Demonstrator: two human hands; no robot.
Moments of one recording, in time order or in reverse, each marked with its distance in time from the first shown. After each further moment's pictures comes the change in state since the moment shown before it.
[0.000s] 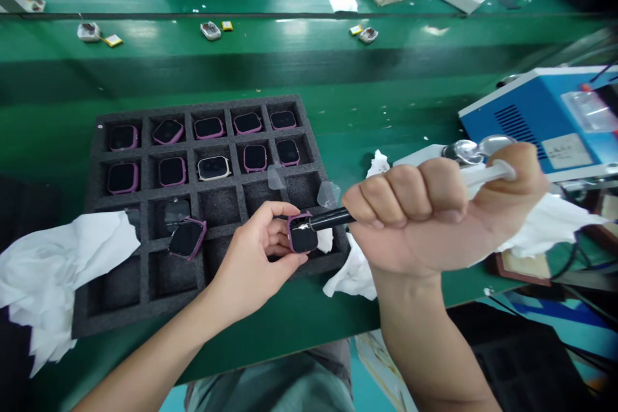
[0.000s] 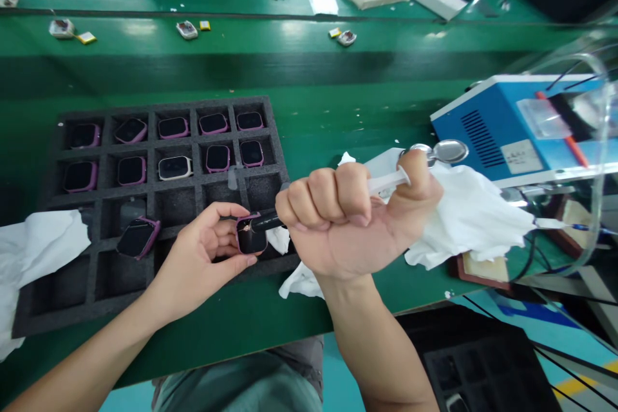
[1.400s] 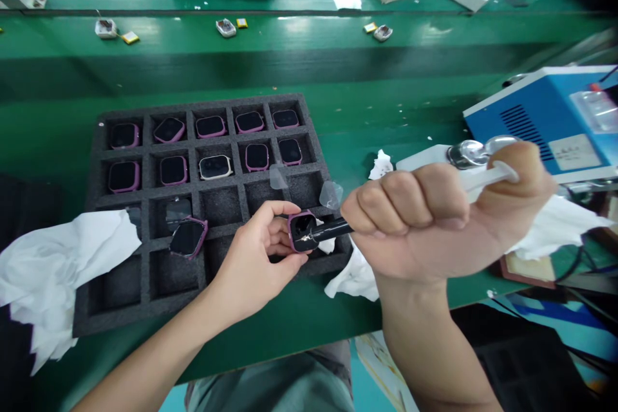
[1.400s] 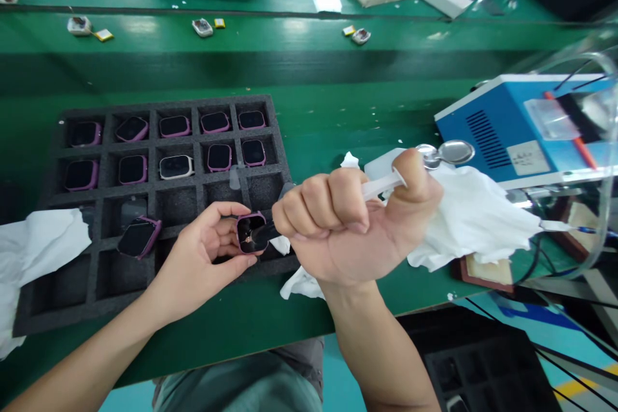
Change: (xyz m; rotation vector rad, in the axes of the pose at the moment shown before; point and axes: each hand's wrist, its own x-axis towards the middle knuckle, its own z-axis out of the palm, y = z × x) left_hand -0.001 -0.001 -0.001 0.011 -0.023 0.024; right_hand 0.006 -0.003 -0.002 -0.050 -0.184 0.100
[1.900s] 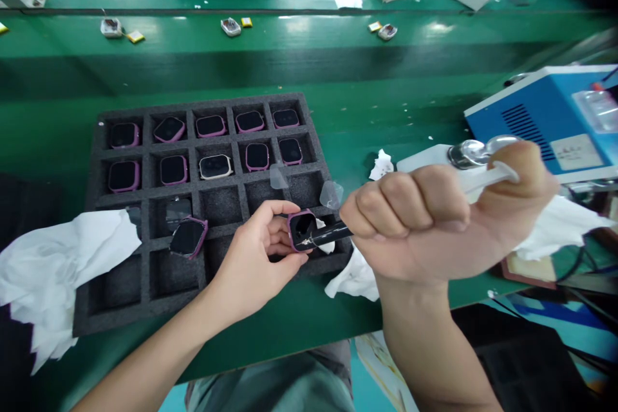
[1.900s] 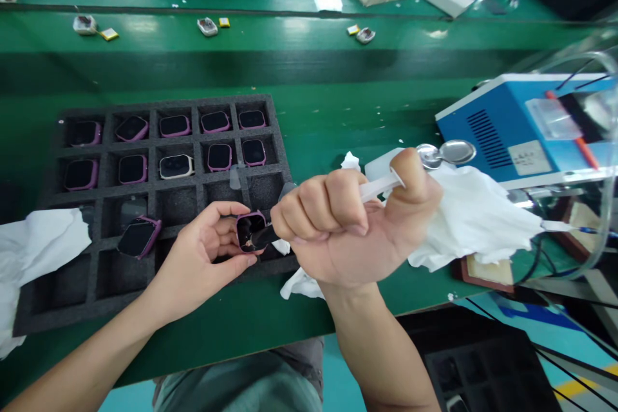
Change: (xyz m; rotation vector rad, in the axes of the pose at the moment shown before) left_hand 0.000 0.000 0.000 -0.013 0.014 -0.032; right_hand -0.003 0.001 0.009 0.085 0.096 0.045
